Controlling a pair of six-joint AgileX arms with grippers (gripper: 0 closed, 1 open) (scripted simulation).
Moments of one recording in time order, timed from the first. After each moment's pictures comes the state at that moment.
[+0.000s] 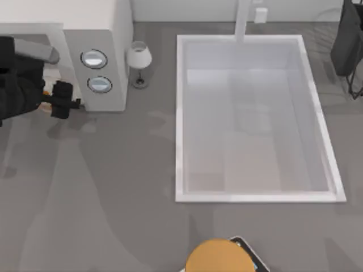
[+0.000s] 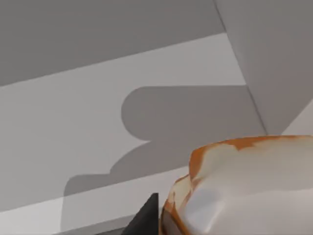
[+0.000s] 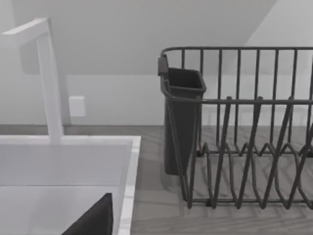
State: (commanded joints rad) left arm -0.04 1.88 0.94 0.20 0.10 0.21; right arm 0.00 0.00 0.00 0.00 0.00 0.00
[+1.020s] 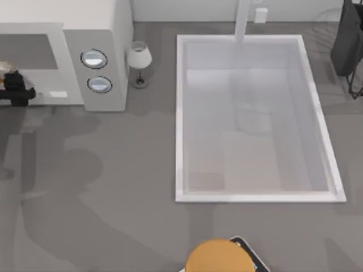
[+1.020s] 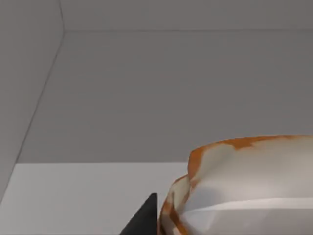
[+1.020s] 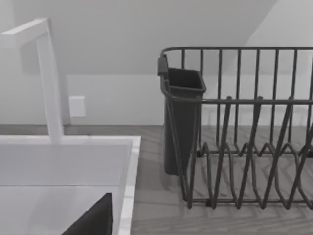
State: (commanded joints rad) left arm 0.17 2.07 0.83 0.89 0.20 0.09; right arm 0.00 0.00 0.00 0.00 0.00 0.00
